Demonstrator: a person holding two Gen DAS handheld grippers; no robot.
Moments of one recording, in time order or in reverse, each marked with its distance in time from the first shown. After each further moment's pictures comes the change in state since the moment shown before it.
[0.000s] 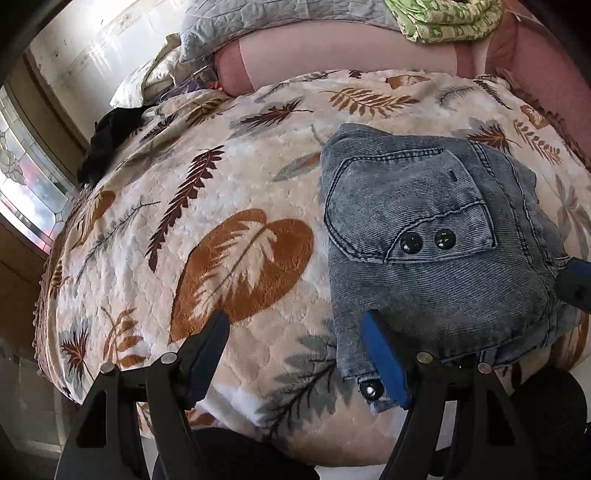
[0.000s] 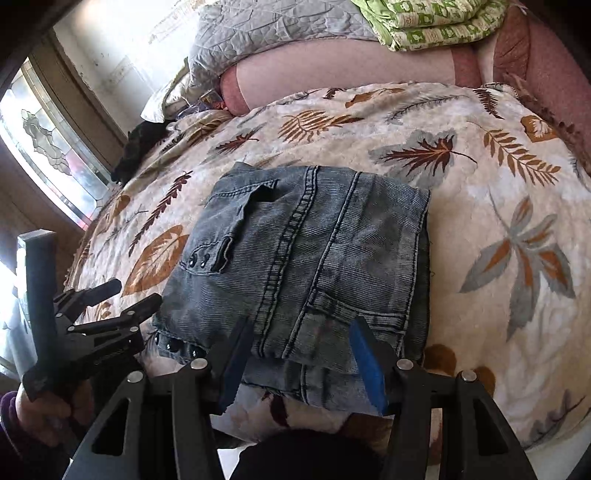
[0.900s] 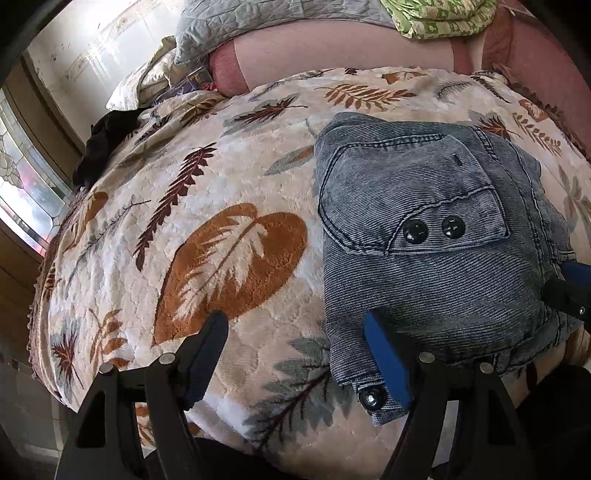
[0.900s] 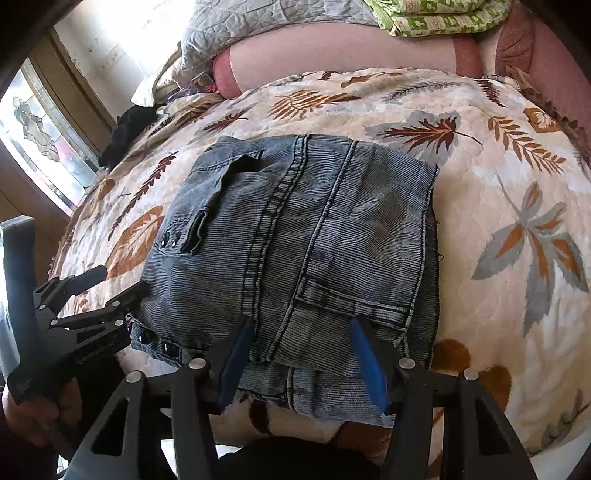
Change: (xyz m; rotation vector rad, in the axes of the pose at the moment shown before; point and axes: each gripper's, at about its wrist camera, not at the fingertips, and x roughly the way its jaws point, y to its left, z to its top) left arm 0.016 -0.004 -0.008 -0.004 -0.023 -0.010; right arm 0.026 0.000 -0.009 -0.020 0.031 -0.039
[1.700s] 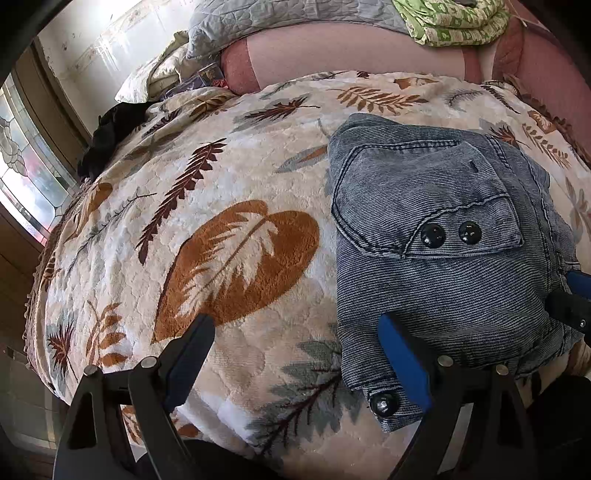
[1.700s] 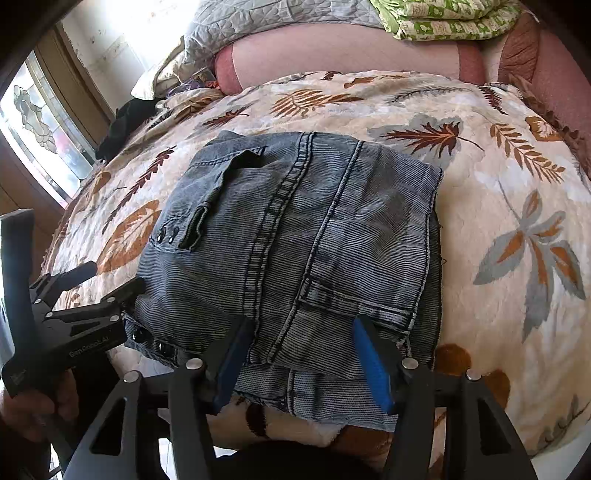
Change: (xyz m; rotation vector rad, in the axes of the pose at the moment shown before) left arm 0.004 0.006 -0.002 -0.036 -0.012 0.011; right arm 0.004 0.005 0.001 -0.028 0.000 -0.028
